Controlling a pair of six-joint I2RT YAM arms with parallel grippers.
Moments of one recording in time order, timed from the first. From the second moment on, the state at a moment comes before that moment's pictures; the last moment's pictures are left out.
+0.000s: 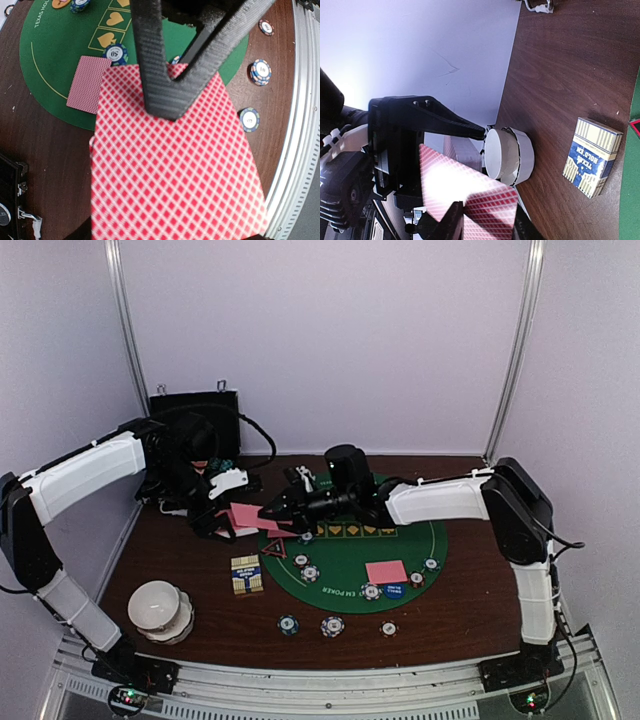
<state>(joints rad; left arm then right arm) -0.51 1.55 1.40 -1.10 0.35 0.69 0.85 2.13 1.52 0.32 -0.77 1.21</state>
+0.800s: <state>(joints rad) -0.51 1.55 1.40 -1.10 0.34 0.69 0.75 2.00 1.44 0.28 -0.79 1.22</state>
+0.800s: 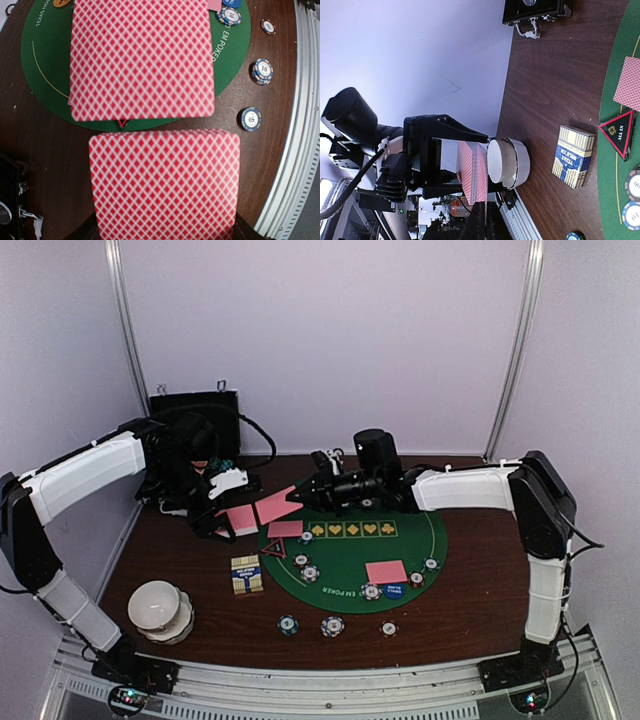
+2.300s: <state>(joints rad) -0.51 1.55 1.39 -1.10 0.31 0.69 0.68 2.55 2.13 -0.26 -0.55 0.87</state>
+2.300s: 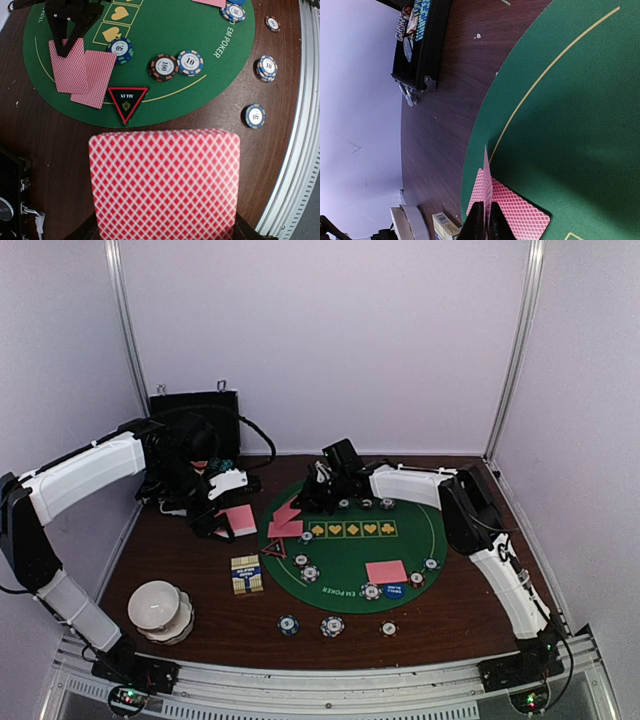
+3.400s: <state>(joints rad) -0.51 1.55 1.39 -1.10 0.31 0.69 0.72 2.12 1.72 -0.16 -0.53 0.81</state>
